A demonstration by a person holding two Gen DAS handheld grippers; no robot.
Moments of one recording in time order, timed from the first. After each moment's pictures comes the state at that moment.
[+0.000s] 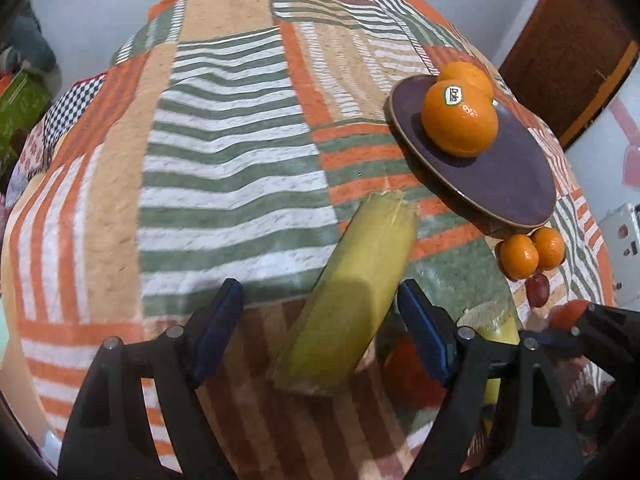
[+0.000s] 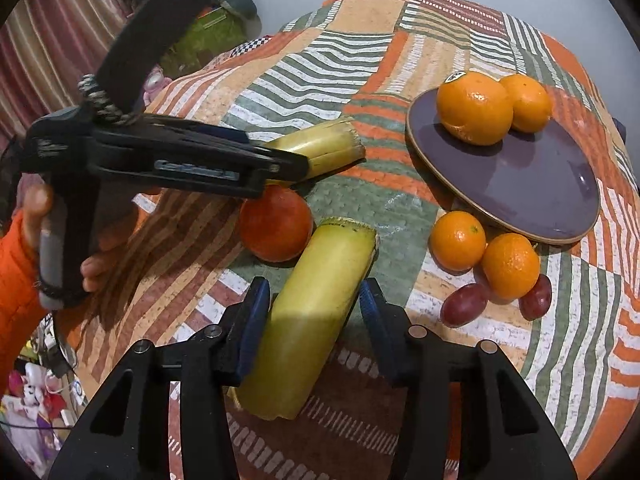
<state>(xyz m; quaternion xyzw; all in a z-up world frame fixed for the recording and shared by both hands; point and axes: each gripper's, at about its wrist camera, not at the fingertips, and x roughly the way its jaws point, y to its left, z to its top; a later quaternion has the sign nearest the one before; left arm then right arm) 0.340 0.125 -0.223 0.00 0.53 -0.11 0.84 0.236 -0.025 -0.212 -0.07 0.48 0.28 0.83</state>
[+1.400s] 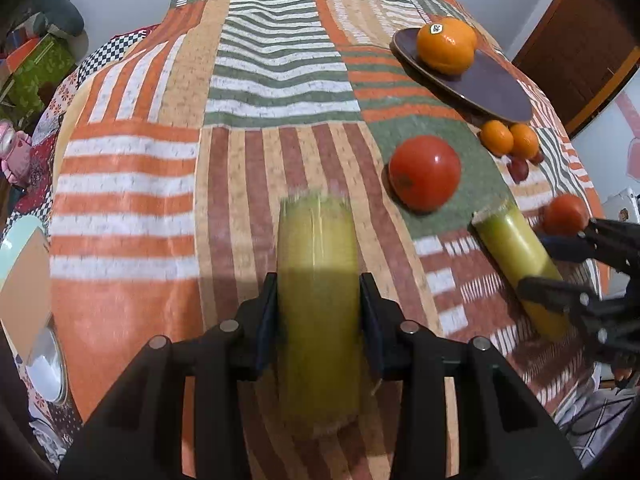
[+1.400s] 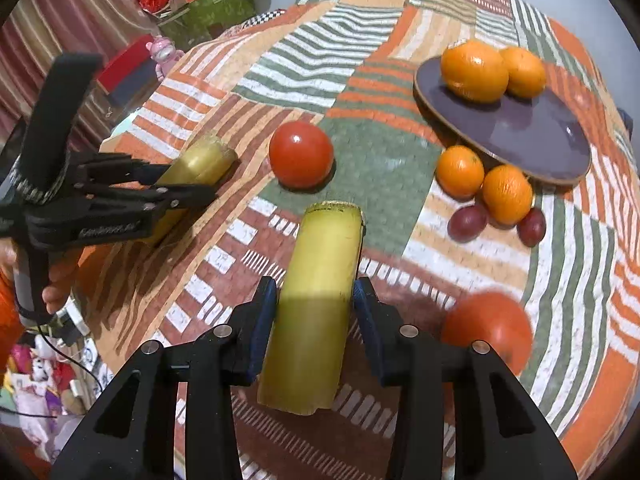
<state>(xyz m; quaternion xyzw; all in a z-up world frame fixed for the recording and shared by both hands) 0.213 0.155 -0.217 -0.02 0.57 -0.08 0.82 0.198 -0.042 -0.208 -0.08 0.53 0.30 0.79</state>
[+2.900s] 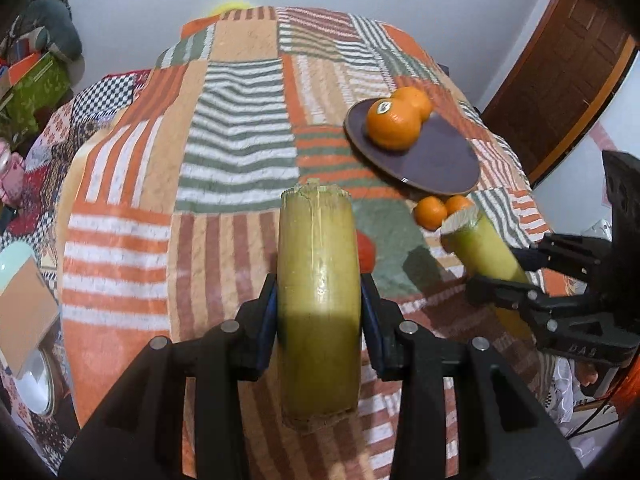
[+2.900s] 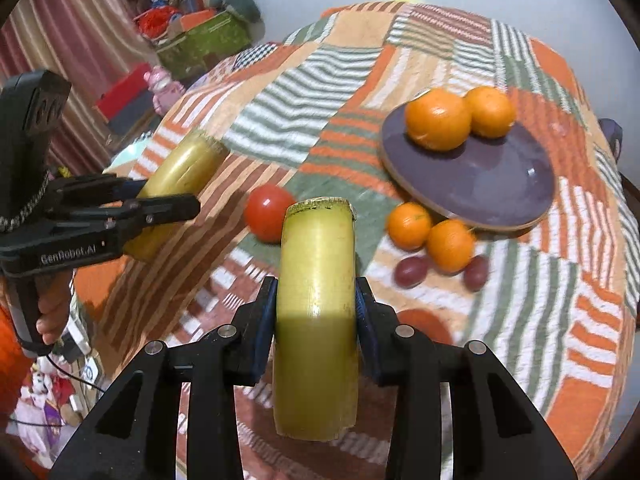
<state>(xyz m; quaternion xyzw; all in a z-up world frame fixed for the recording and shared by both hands) 0.221 0.128 -0.154 -0.05 0.49 -0.10 0.86 0.216 -0.068 -0.169 -0.07 0.48 0.29 0.82</state>
